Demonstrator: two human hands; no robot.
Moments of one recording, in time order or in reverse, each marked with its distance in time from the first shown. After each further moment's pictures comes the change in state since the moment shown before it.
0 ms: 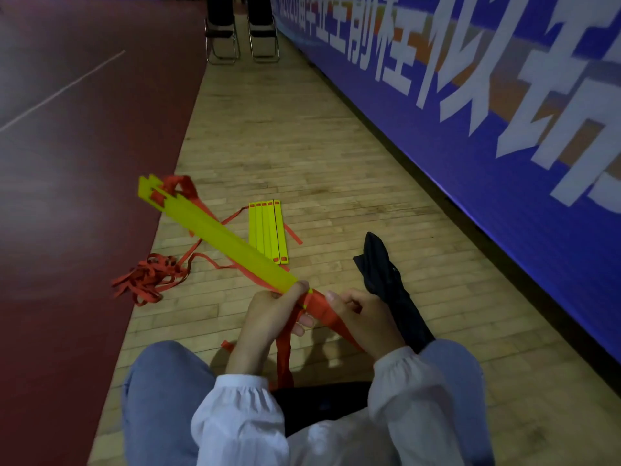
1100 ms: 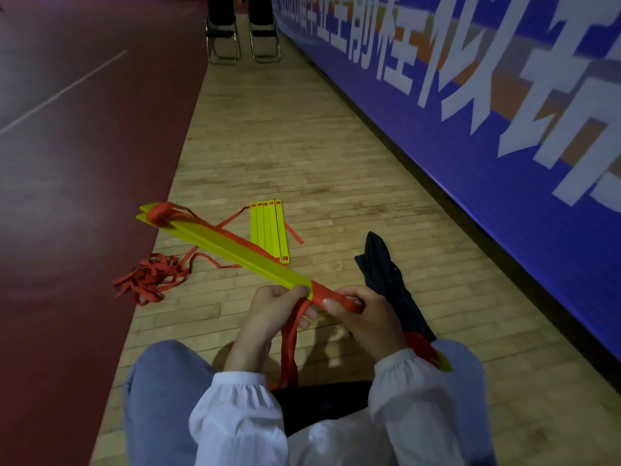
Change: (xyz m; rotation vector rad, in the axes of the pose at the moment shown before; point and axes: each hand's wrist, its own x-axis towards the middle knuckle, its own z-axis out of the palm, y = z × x) left_hand -0.003 0.003 -0.001 -0.060 -0.069 0.016; right_hand -0.002 0.005 0.001 0.031 0.062 -0.003
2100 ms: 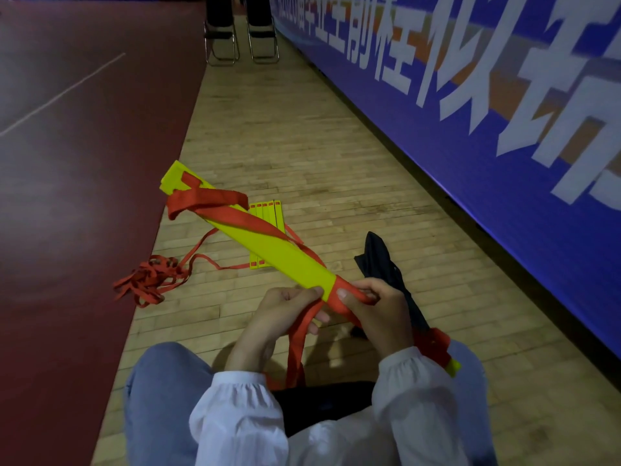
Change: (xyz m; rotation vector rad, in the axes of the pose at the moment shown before) left_hand -0.001 0.000 0.004 -0.019 -0.161 0.008; right_hand 0.003 -0.001 -0.007 0.159 0.190 -0.014
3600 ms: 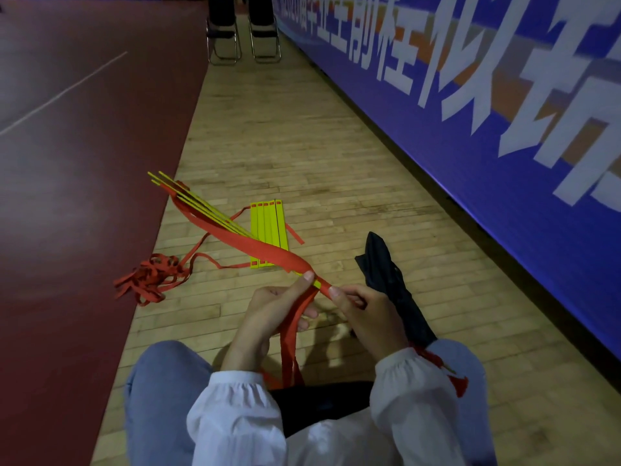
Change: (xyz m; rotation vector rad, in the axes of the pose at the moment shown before) left_hand -0.006 0.004 -0.005 -0.077 0.144 -0.042; right_hand -0.007 -0.009 0.003 -0.177 -0.170 0.023
